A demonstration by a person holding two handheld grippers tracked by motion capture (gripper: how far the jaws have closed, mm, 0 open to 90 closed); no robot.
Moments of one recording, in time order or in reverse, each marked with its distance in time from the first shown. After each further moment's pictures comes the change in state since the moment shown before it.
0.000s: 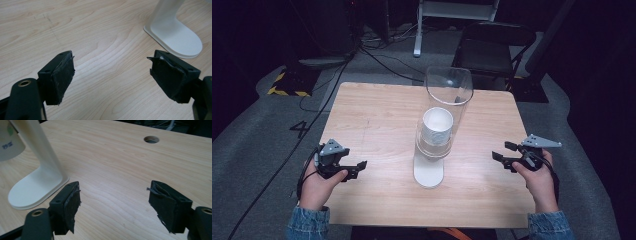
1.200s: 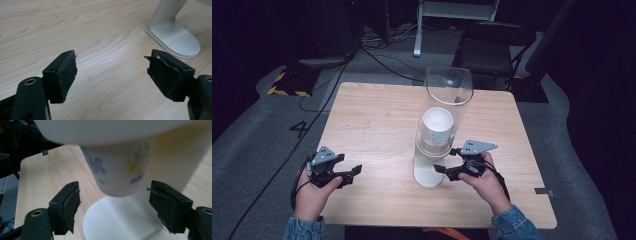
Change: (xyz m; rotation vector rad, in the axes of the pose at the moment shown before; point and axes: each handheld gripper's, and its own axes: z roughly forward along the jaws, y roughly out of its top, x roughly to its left) left arm -0.006 -0.019 -0.016 -0.053 0.033 -0.041; right arm 0.128 0.027 0.092 -0.057 0.365 -0.183
